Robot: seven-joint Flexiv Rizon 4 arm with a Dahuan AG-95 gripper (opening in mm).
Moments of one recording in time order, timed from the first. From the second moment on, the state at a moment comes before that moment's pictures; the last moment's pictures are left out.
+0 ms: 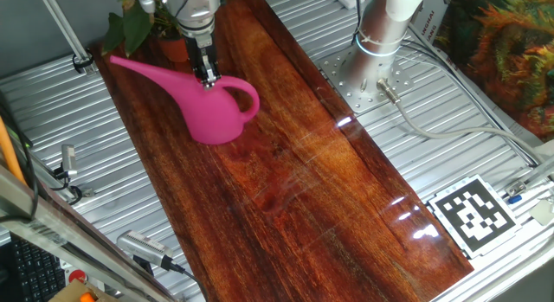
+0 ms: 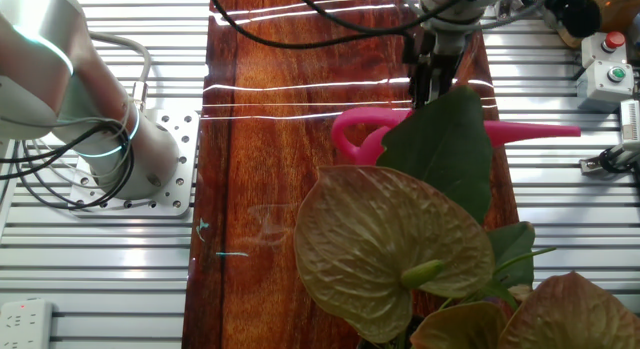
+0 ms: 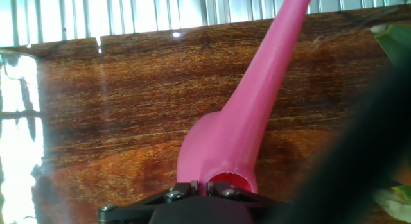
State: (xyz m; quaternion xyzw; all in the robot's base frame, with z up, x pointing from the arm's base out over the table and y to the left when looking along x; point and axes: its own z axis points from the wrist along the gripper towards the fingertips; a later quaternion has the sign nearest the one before) arm 0.501 -0.019 0.238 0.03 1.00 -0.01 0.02
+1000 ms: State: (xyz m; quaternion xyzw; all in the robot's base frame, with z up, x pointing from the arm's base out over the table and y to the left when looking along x) arm 0.496 -0.069 0.239 -0.01 1.00 -0.01 0.01
